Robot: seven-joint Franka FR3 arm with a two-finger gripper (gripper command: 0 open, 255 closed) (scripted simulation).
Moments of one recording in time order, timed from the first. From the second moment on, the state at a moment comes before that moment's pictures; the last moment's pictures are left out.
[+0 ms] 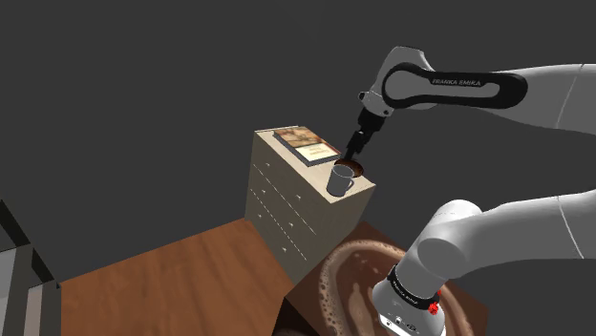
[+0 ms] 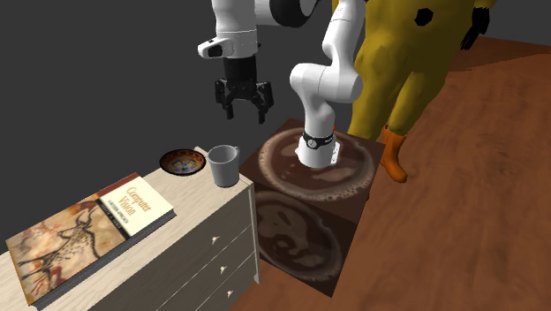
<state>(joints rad) -0.04 -0.71 -0.24 -2.56 -0.06 1.93 -0.34</state>
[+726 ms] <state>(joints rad) -0.02 -0.38 -0.47 -2.54 -0.06 2.24 -0.64</state>
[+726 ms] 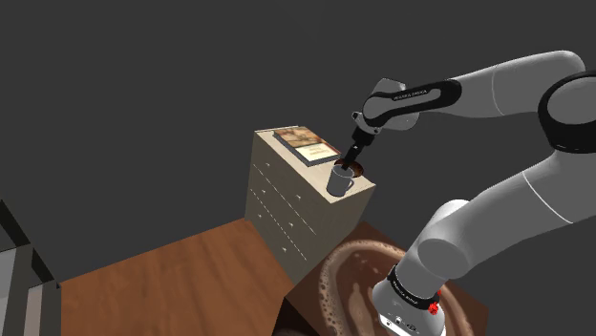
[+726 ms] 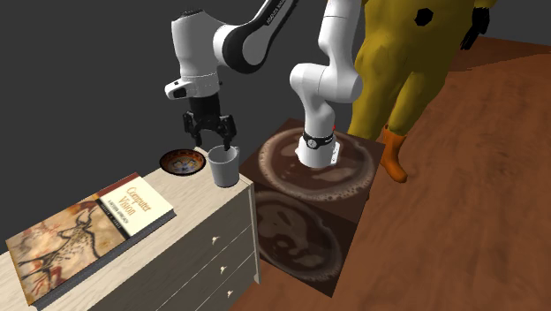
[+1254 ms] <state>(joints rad) 0.01 -0.27 -0.52 -2.57 -0.02 2.37 -0.70</state>
